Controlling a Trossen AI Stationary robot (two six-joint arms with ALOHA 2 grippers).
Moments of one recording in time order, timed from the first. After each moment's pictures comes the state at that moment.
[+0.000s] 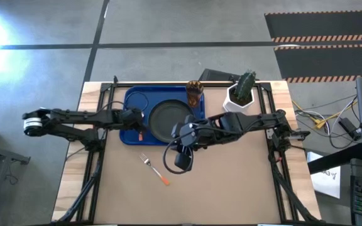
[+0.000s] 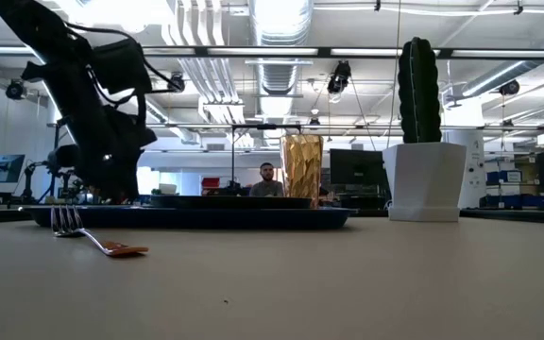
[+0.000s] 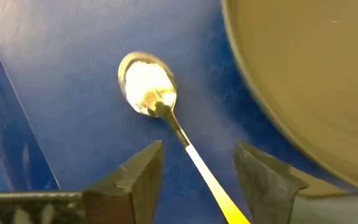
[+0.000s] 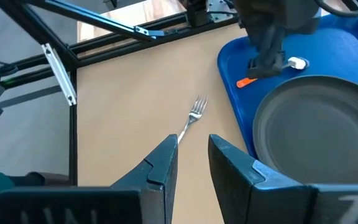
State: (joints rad) left arm 0.30 1.12 0.48 -0.44 -0.29 -0.73; right arm 0.24 2.01 2.35 -1.11 0.16 0.44
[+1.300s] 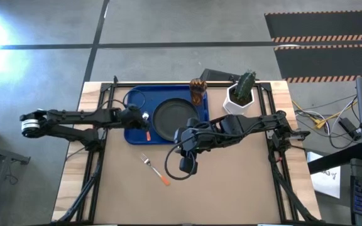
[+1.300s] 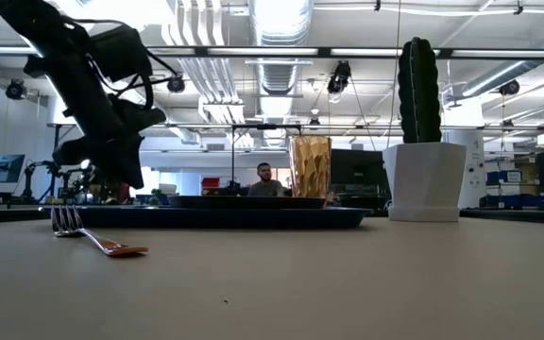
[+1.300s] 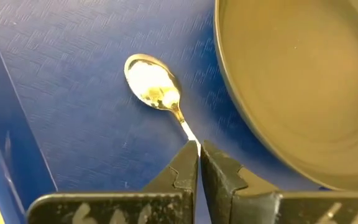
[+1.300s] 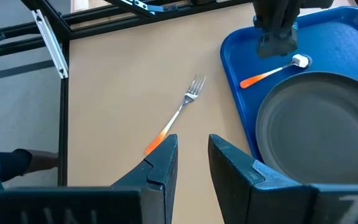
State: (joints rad) left arm 0.30 1.07 0.50 -0.40 -0.24 -0.85; right arm 0.26 2.01 2.35 -1.19 0.16 0.39
